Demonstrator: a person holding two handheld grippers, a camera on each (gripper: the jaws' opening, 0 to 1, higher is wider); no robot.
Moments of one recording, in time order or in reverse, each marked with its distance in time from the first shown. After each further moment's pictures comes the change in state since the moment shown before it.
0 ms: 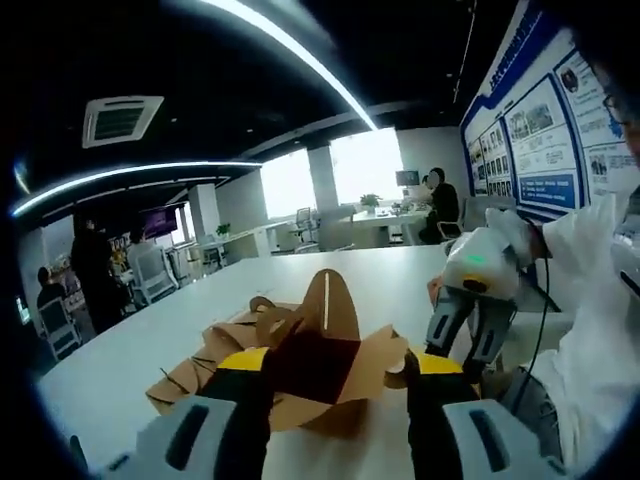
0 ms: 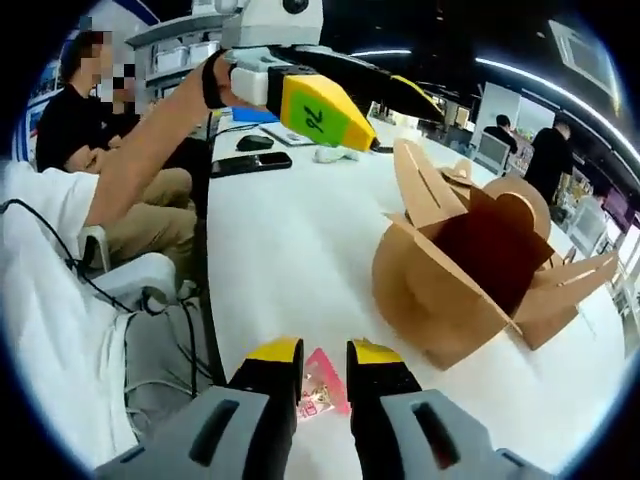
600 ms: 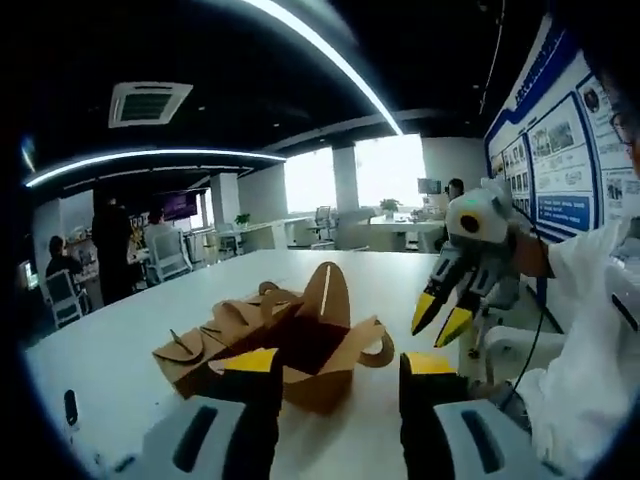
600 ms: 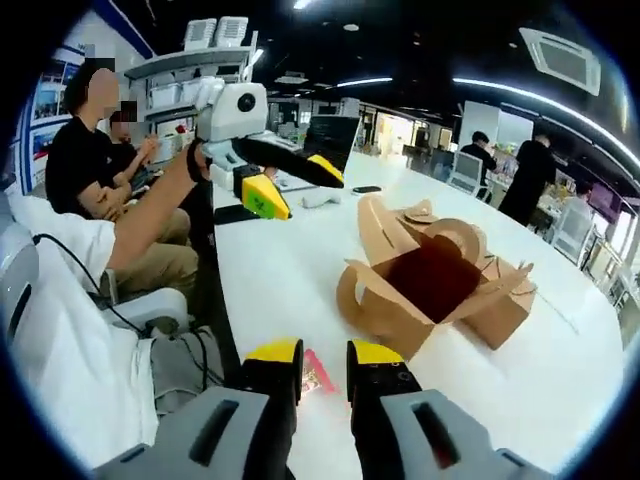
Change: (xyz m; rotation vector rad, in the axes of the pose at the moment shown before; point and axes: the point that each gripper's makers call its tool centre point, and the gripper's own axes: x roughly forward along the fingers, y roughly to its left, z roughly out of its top) left arm -0.037 -0.009 -0.007 -0.120 -0.011 0.076; right arm -0.079 -0.014 0.023 0.027 -0.156 -0.078
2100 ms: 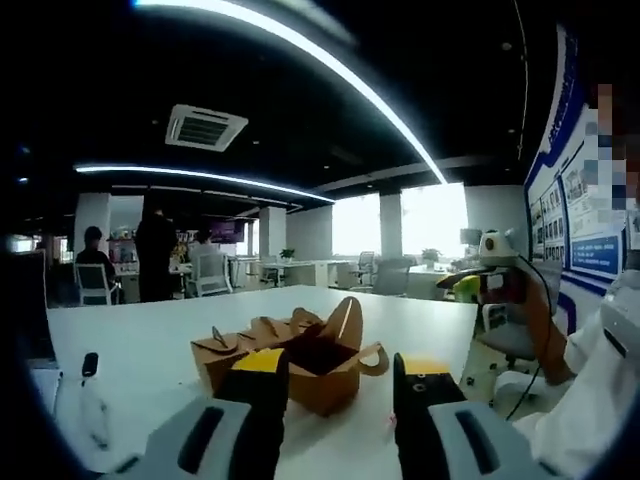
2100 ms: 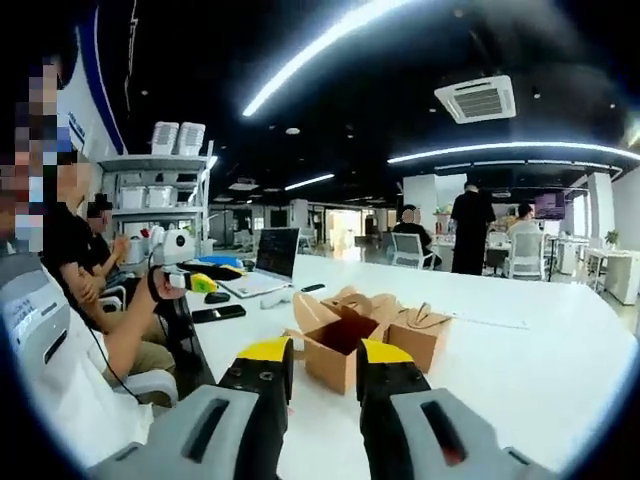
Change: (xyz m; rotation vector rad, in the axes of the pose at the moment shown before) left arm -0.062 -0.012 0.003 -0.101 -0.188 0.200; right arm -0.124 -0.058 0.010 0.158 -0.432 -0.201
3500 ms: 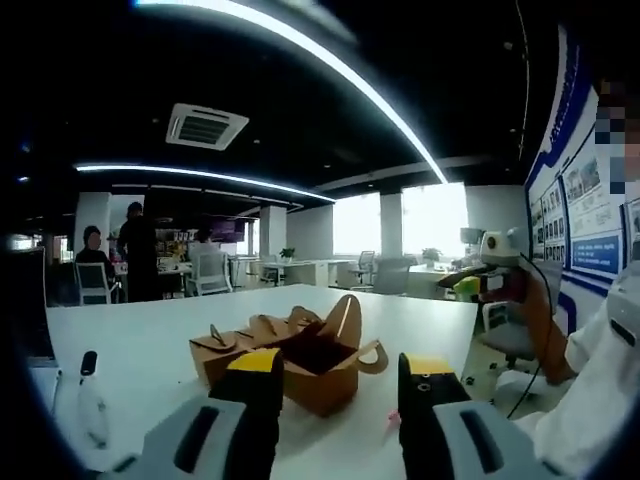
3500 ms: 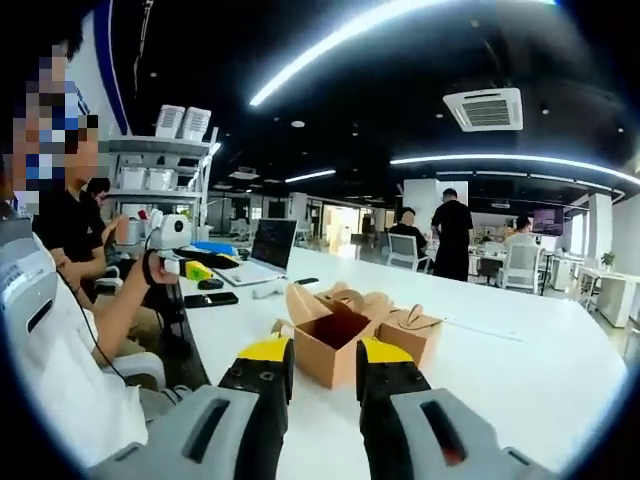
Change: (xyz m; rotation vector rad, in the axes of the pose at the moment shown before) left arm 0.006 -0.002 0.002 0.006 -0.012 -0.004; right arm 0.000 0.000 0.000 -0.071 0.007 -0.001
